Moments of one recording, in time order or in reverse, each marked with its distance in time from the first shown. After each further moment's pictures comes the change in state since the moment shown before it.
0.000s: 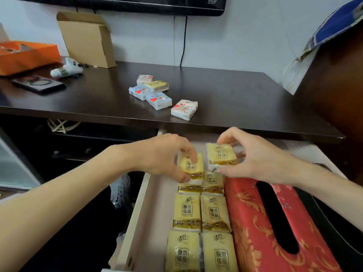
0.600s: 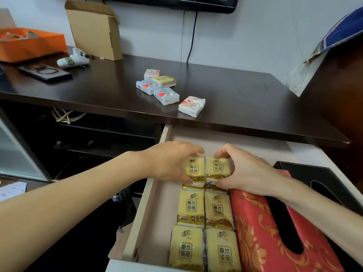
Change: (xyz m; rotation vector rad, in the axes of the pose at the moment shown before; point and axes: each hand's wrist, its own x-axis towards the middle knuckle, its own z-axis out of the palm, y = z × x) left_hand 0.004 -0.010 0.034 0.103 0.055 -0.017; right_hand 0.011 0.007 0.041 -0.283 -0.090 0.202
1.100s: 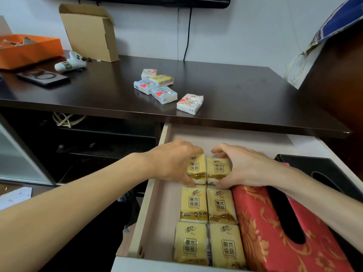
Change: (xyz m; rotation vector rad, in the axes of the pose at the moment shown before) left_hand 0.003 0.004 0.005 0.076 -0.025 -0.002; right_hand 0.005 -0.005 -0.005 -0.075 -0.133 -0.014
